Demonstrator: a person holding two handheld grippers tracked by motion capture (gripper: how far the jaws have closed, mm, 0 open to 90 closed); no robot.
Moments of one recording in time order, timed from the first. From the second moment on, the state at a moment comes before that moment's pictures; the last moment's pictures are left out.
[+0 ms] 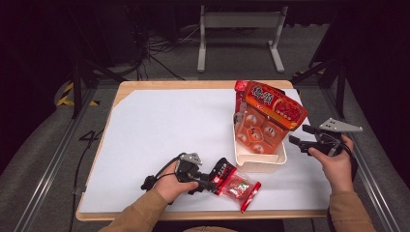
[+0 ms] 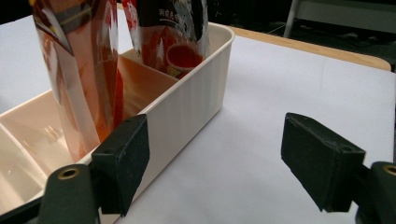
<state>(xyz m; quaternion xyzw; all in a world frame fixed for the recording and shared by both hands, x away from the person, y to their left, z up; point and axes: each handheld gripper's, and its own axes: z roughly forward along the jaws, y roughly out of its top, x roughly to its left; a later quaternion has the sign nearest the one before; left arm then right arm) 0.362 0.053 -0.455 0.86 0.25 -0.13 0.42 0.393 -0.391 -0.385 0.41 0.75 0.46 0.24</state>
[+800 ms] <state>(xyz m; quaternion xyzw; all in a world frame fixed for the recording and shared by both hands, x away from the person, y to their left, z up) 0.359 0.076 -0.407 0.84 0.24 -0.06 0.48 0.392 -0.393 -0.385 0.41 0.75 0.47 0.24</state>
